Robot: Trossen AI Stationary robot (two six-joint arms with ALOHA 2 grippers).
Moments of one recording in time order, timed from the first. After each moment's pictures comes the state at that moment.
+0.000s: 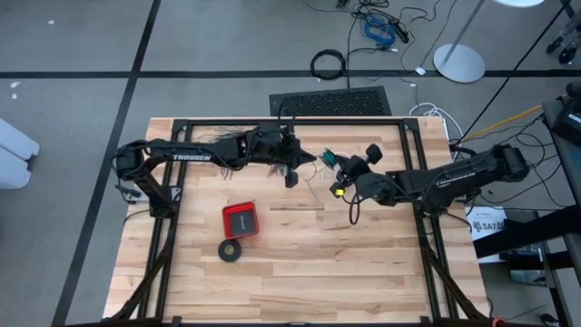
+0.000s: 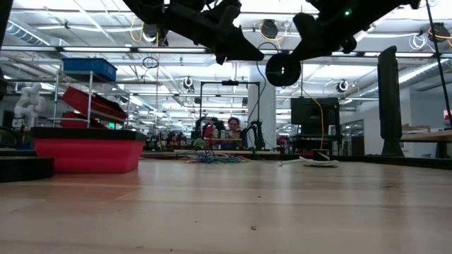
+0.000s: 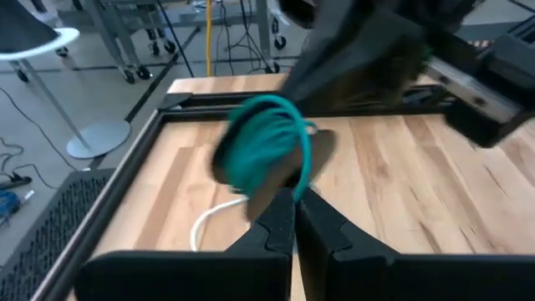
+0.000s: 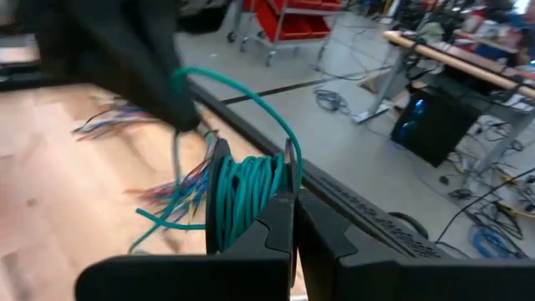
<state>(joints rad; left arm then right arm) 0.25 1.65 1.19 0.13 0.16 0.16 0.14 1.19 0.74 -0.01 0.96 0.21</state>
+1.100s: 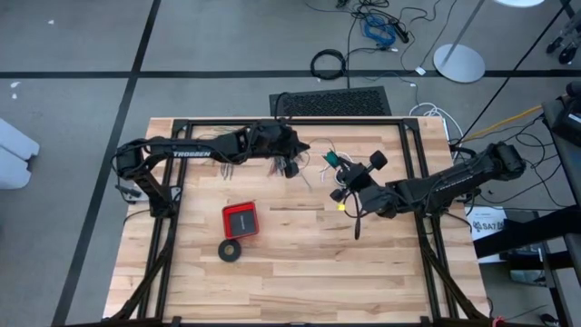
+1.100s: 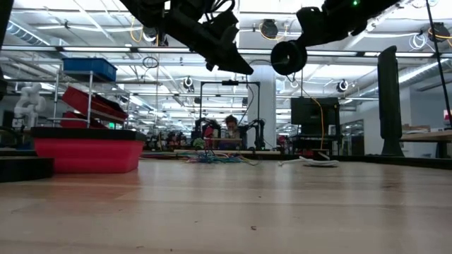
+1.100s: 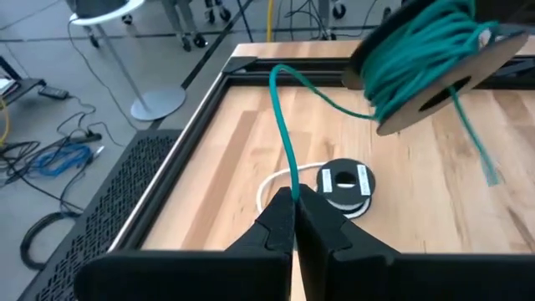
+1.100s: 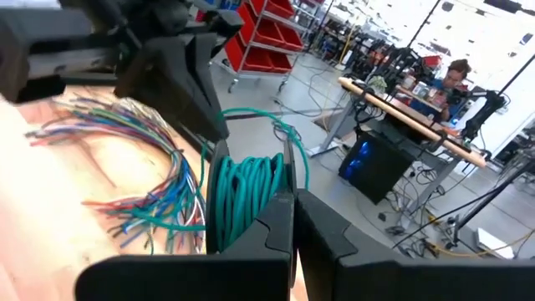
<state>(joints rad) 0.30 1.66 1.19 0.07 0.02 0.17 0.26 1.23 0.74 0.10 1.21 0.01</state>
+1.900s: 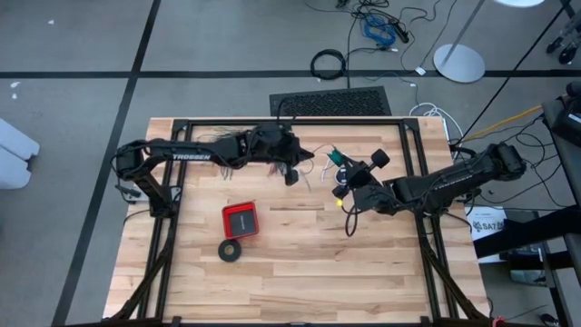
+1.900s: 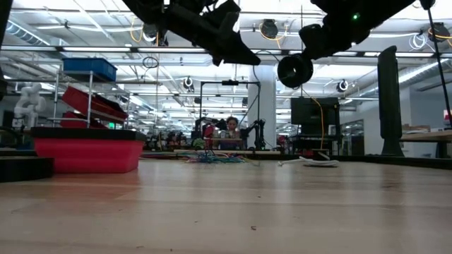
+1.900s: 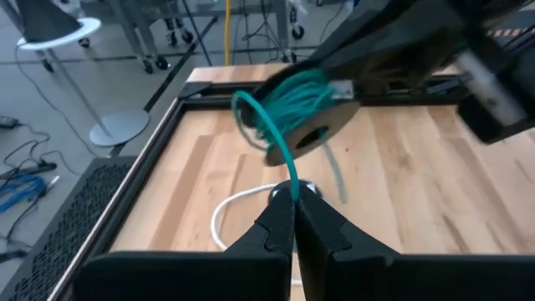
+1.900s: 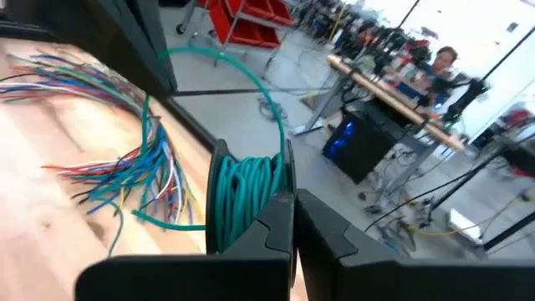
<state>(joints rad) 0.26 1.65 1.19 0.10 0.11 0.17 0.22 1.23 0.74 -0.08 1.21 0.13</state>
